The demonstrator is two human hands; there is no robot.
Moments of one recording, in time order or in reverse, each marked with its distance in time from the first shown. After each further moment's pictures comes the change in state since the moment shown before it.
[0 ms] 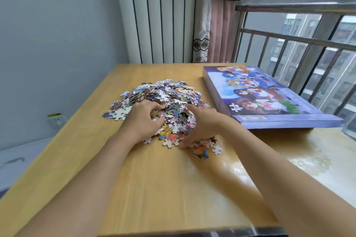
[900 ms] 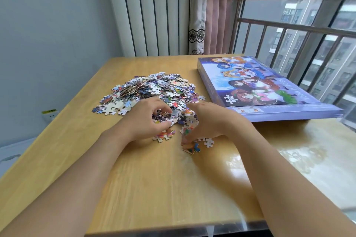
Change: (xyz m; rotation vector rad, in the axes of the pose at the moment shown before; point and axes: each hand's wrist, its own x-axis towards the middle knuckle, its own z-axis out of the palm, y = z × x) left_hand -0.007 0.024 0.007 -0.051 -0.130 0.295; right_hand -0.015 0.024 0.004 -0.137 0.066 -0.054
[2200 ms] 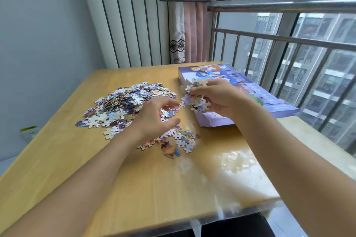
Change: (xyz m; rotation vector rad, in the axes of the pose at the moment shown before) left_hand 0.028 0.064 0.017 -0.189 0.053 0.032; right_hand -0.028 0.046 -0.059 1.273 0.315 0.194
